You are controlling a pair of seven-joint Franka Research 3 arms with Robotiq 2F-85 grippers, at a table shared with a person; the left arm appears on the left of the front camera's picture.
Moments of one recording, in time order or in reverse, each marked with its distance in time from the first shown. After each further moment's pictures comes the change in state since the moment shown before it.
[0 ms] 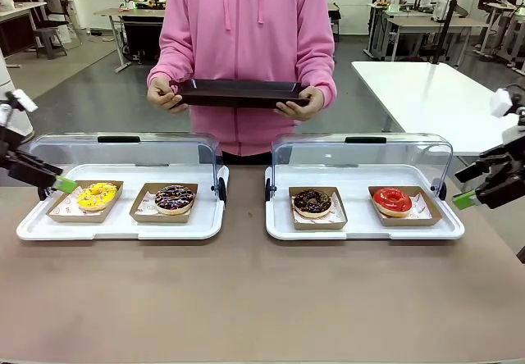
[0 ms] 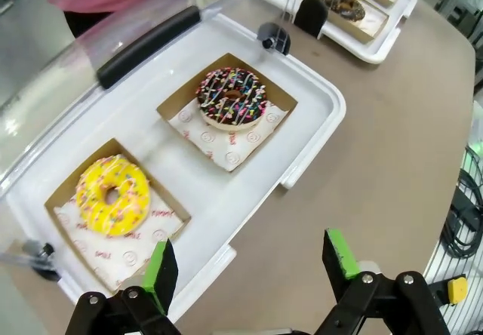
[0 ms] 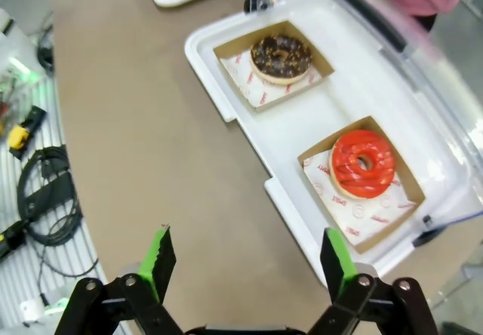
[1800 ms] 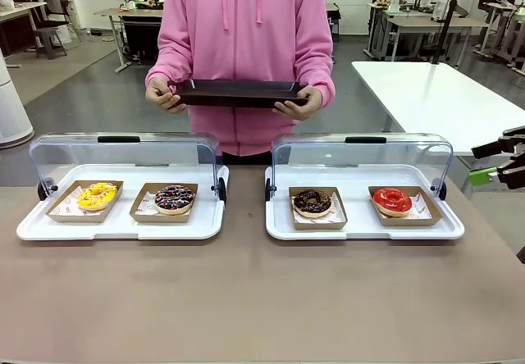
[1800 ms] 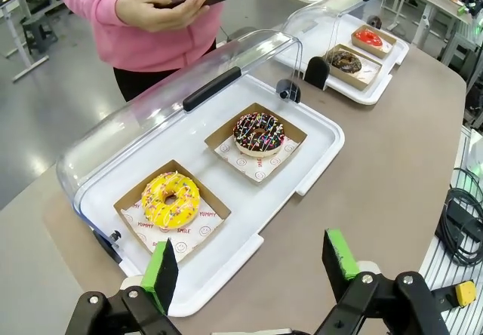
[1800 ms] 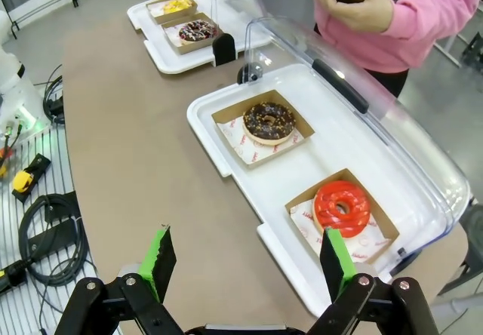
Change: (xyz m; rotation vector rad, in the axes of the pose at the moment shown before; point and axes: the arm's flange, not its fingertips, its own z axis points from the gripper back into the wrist) left arm -0.034 0.004 0.108 0.064 -0.219 -0.047; right arm 0.000 0.011 0.038 -0.043 -0.215 0.006
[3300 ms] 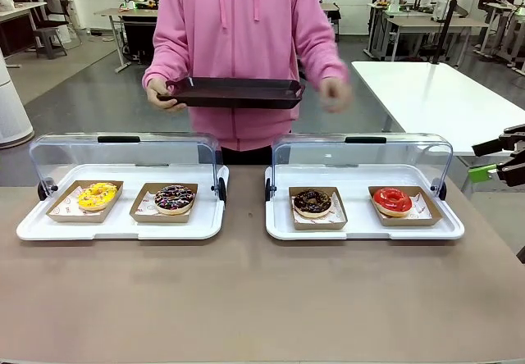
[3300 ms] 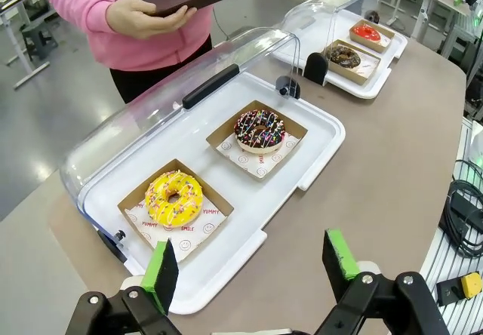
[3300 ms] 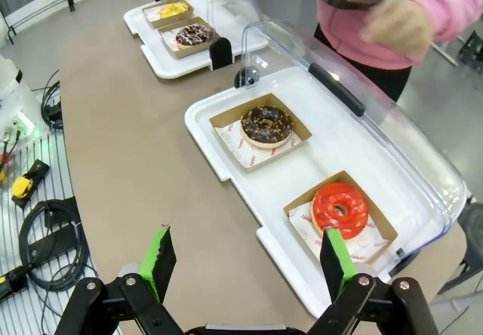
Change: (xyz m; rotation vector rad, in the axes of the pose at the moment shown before) left arm -0.004 0.000 0.005 0.002 0.001 -0.031; right arm 0.003 0.002 0.001 -0.011 -0.009 -0.012
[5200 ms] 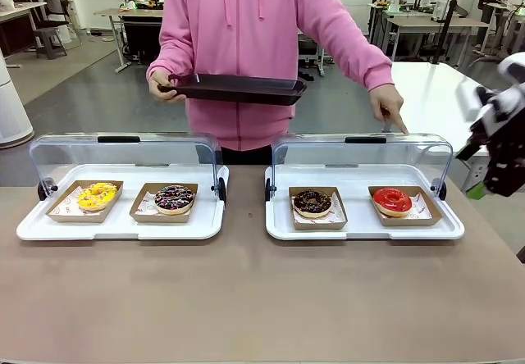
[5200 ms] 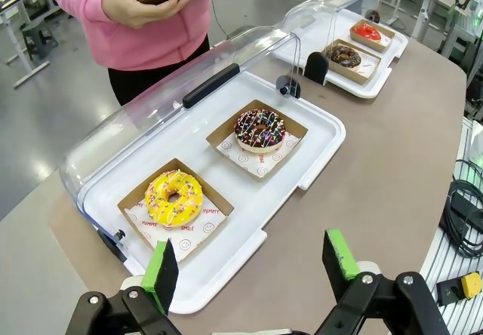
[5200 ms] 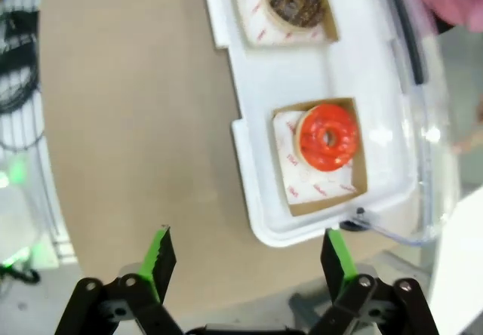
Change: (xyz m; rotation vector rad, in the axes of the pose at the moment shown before) left arm 0.000 0.000 -0.001 0.001 0.004 0.002; right arm 0.054 0.001 -0.059 0.025 0.619 0.467
